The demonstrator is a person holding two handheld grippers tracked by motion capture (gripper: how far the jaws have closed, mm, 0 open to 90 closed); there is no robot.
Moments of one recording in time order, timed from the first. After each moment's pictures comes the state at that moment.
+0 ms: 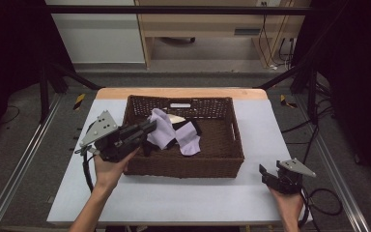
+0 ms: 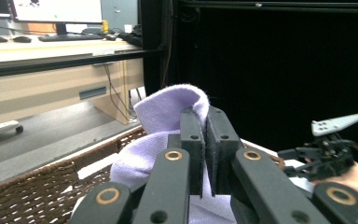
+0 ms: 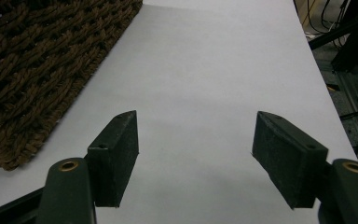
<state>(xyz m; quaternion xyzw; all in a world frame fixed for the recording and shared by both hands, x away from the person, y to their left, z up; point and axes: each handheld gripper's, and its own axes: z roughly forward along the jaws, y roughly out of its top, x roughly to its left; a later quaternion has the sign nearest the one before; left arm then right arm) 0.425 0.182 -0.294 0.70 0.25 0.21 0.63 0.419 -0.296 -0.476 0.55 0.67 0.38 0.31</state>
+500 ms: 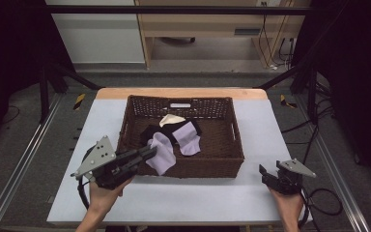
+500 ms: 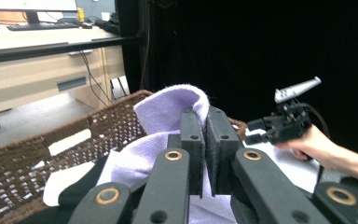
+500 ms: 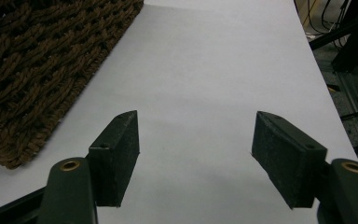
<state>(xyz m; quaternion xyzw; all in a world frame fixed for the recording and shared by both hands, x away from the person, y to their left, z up) 0.384 0.184 -0.317 0.73 0.23 0.19 0.62 0.417 -0.296 -0.476 0.55 0.67 0.38 0.31</state>
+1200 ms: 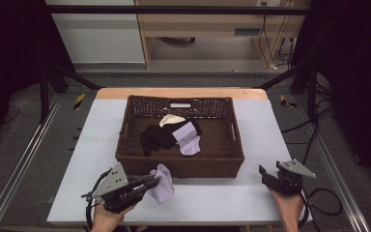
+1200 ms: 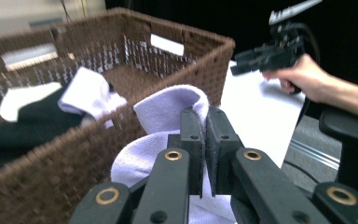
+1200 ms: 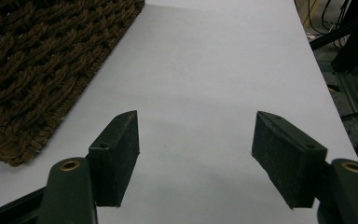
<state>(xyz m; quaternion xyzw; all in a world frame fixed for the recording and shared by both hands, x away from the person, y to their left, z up) 0.367 0.182 -0.392 0.78 0.26 0.13 0.55 0.416 -0.294 -0.476 0.55 0.68 0.38 0.31</state>
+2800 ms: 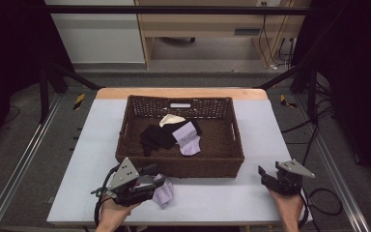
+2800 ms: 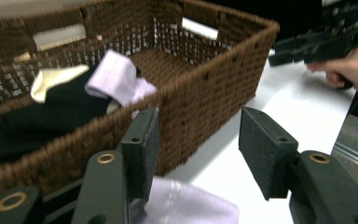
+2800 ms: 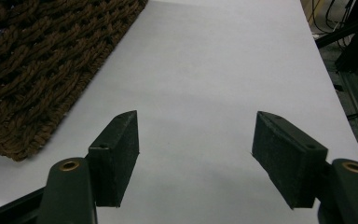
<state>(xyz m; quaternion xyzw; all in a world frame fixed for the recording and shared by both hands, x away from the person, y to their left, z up) 0.381 0.168 -0.386 0.78 0.30 0.18 0.52 0.416 -0.294 -0.477 0.55 0.68 0.38 0.31</state>
